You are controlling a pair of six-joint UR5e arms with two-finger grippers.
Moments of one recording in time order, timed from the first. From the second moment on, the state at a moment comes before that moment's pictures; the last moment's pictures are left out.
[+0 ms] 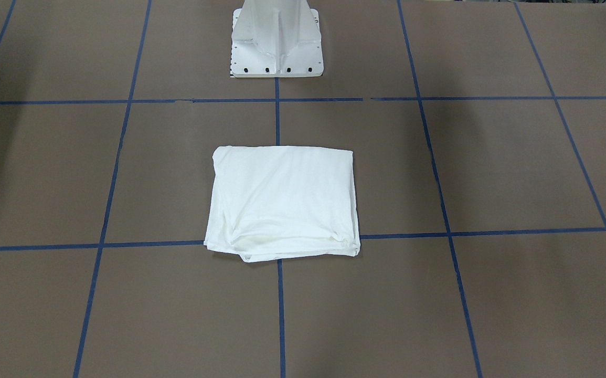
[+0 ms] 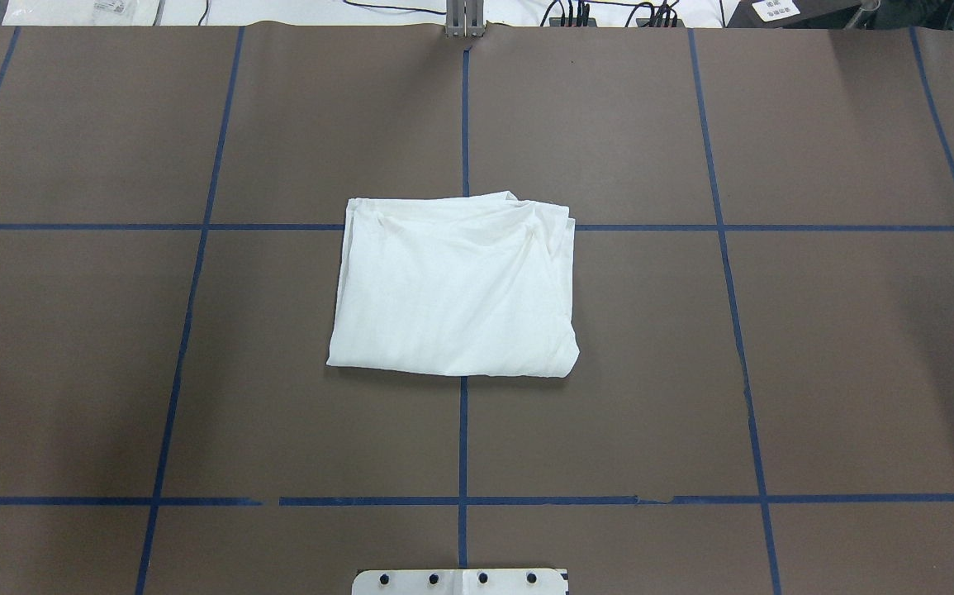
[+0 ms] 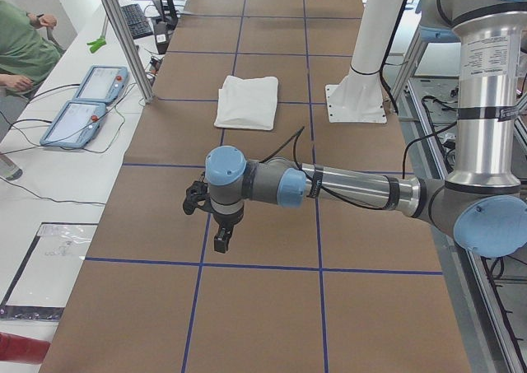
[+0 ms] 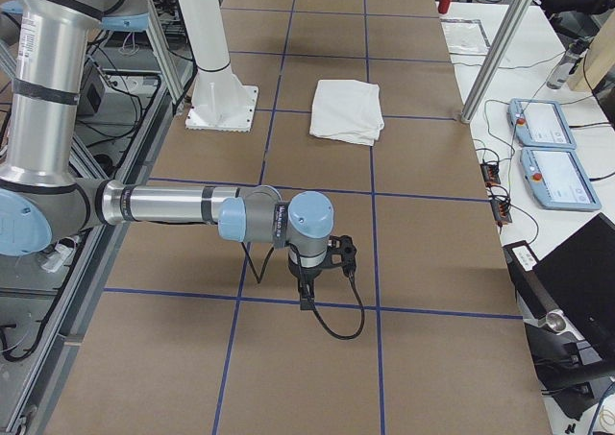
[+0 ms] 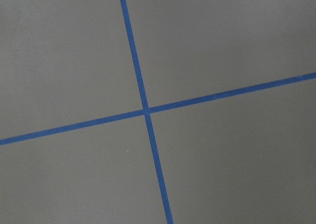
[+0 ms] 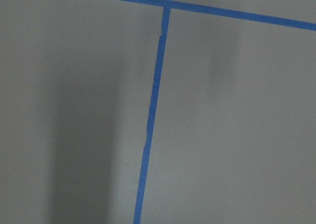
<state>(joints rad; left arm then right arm) -1.54 -1.51 -1.76 -1.59 -2.34 0.09 1.55 -1.80 1.82 -1.62 2.30 -0.13</state>
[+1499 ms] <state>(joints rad) -1.54 -1.38 -1.82 -1.59 -2.33 0.09 1.55 -1.80 1.81 -1.61 2.30 -0.14</state>
